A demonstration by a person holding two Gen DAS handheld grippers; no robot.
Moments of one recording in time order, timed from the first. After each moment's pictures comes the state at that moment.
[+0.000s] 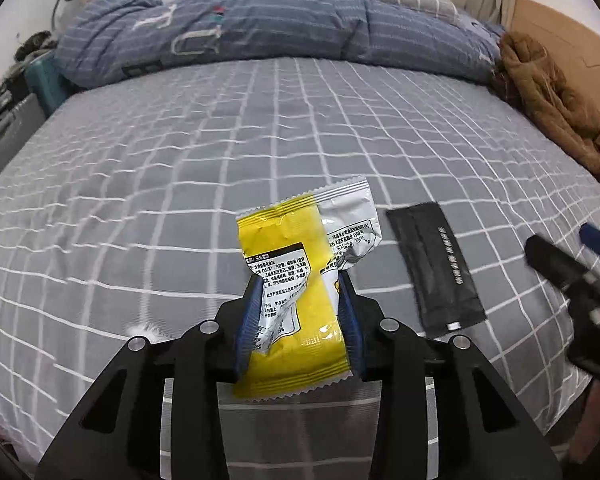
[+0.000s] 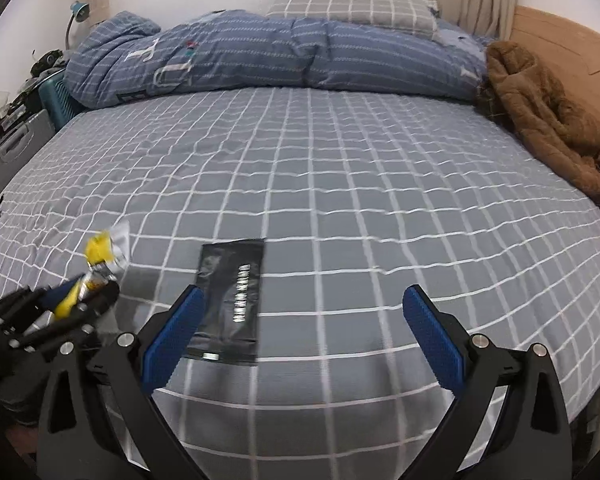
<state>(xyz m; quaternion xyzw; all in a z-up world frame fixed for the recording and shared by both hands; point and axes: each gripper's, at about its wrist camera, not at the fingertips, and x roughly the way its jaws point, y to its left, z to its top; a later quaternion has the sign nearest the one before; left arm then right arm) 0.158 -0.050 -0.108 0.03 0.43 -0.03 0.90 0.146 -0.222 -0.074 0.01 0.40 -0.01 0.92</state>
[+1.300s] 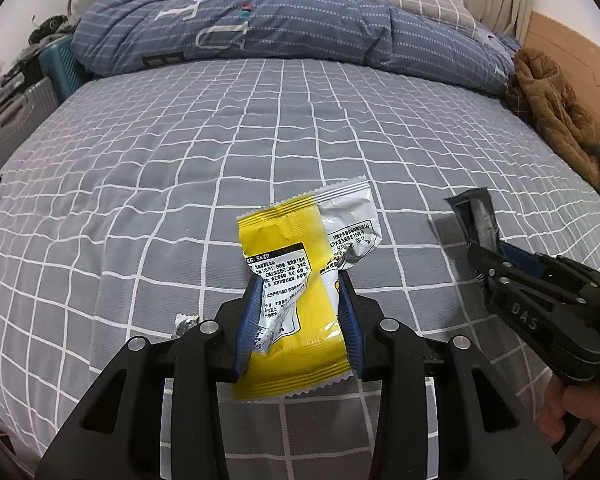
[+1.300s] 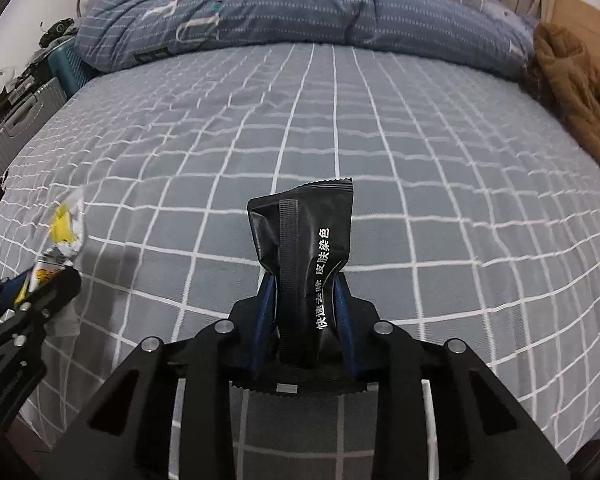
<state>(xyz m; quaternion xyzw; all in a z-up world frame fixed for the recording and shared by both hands) 0.153 -0.012 -0.101 0.00 0.44 -0.03 0.90 0.185 -0.176 -0.111 0.00 0.45 0.03 0.89</state>
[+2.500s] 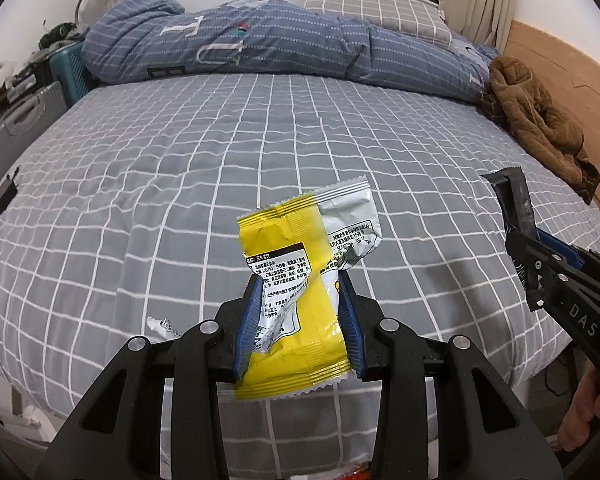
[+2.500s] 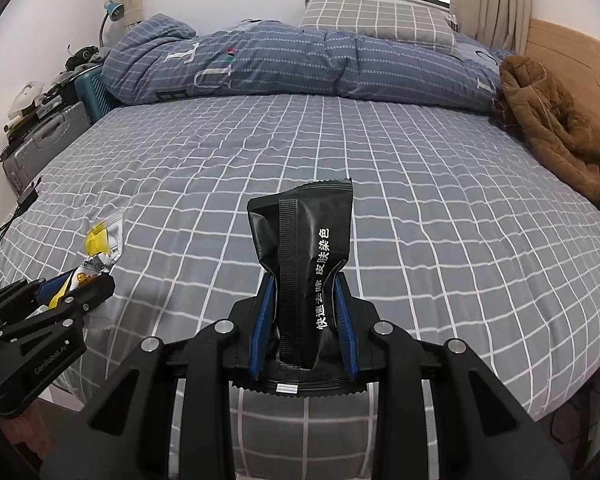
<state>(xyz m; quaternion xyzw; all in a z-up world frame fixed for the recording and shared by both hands) 0.066 -0.020 -0.066 0.00 0.42 -0.04 0.91 0.072 -0.200 -0.043 0.00 0.39 0.03 0.92</state>
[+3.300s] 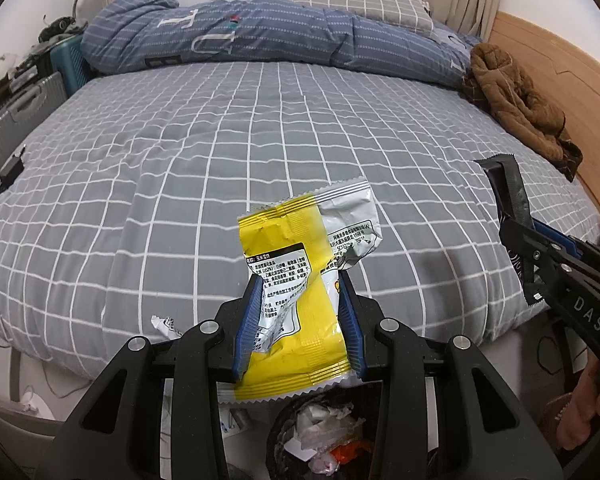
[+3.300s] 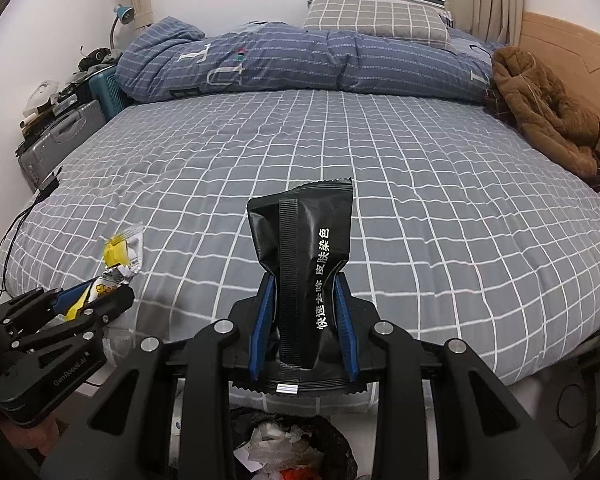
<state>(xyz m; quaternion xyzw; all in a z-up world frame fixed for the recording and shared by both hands) -0.006 -0.027 -0.069 0.00 0.43 -0.06 0.90 -0.008 -0.196 -0.037 0.01 0.39 0.04 0.92</state>
